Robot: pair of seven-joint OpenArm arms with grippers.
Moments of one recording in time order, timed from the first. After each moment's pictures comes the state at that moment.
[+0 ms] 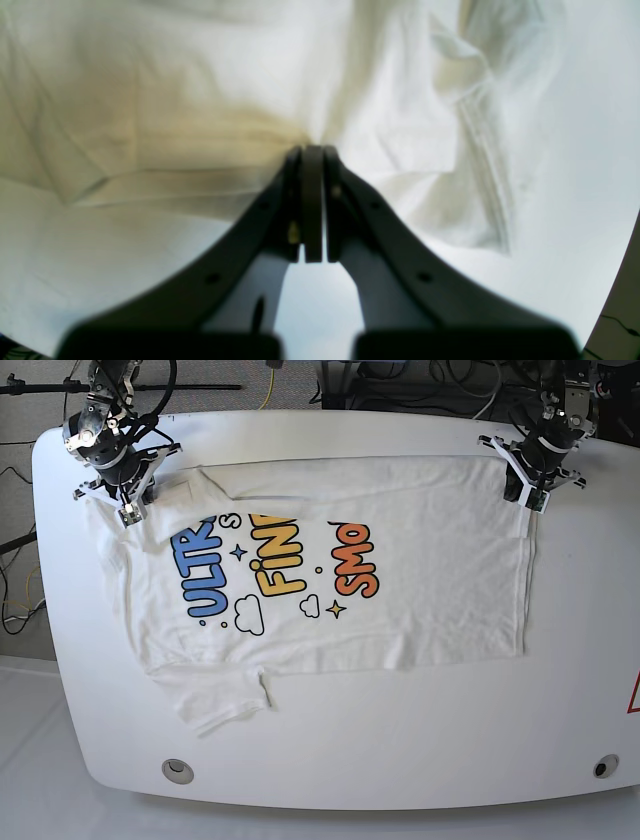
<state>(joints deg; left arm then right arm) 31.7 -21.8 -11.8 99.4 -10.2 -20.4 25.2 -21.6 9.2 28.2 101.6 -0.8 40.2 -41.3</state>
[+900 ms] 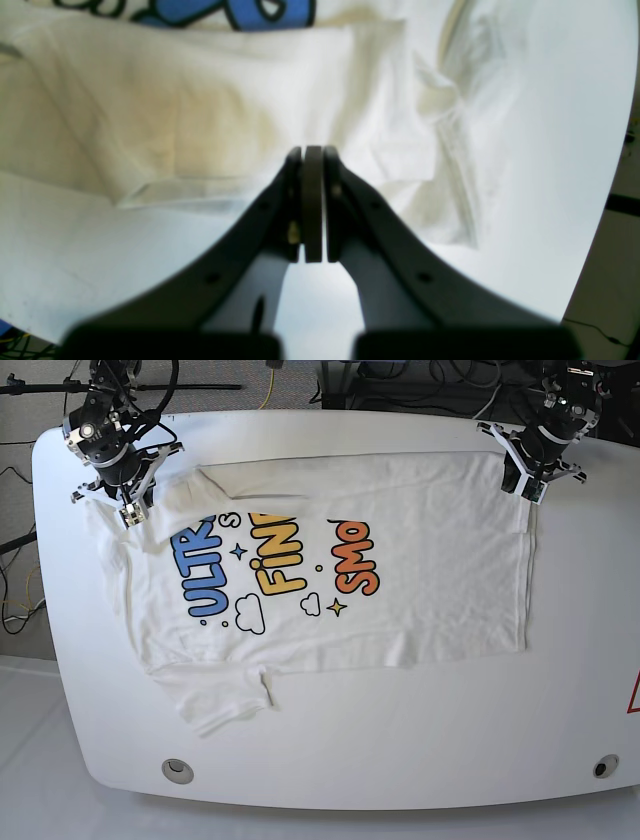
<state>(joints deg) 36.1 -22.8 -11.8 105.1 -10.1 -20.4 26.6 -23.2 8.4 28.0 107.5 -0.9 40.2 -42.4</state>
